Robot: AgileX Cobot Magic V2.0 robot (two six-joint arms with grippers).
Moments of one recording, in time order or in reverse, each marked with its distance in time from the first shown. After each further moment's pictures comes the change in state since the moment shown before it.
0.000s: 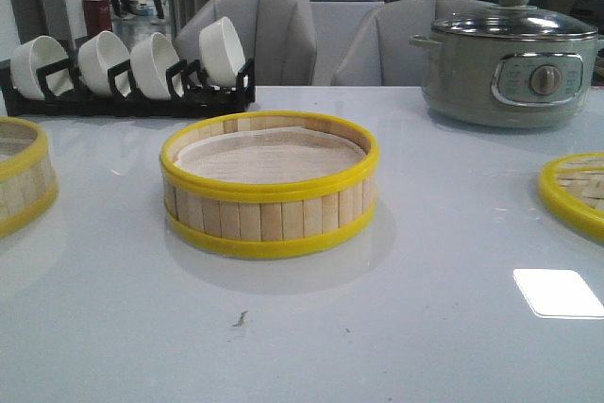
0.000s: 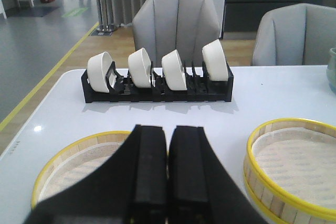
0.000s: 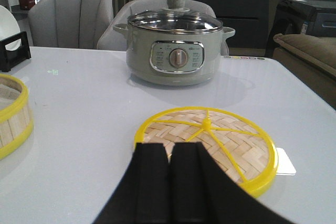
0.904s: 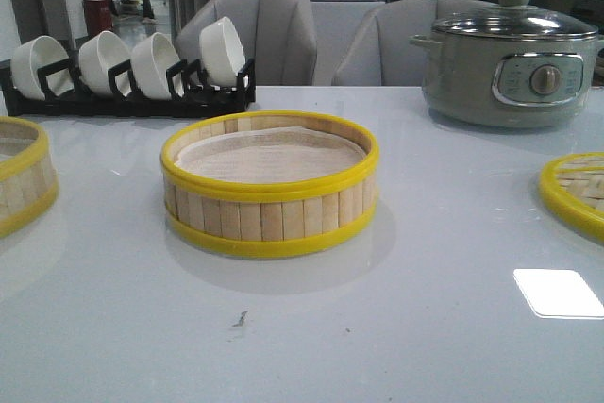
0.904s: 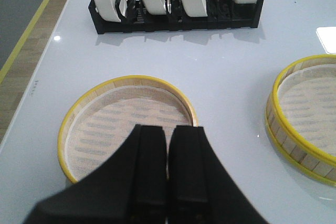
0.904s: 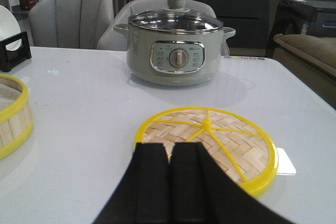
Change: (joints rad) left arm 0.000 0.341 -0.384 0.054 0.414 0.000; right arm 0.000 0.000 0.000 0.000 0.000 0.000
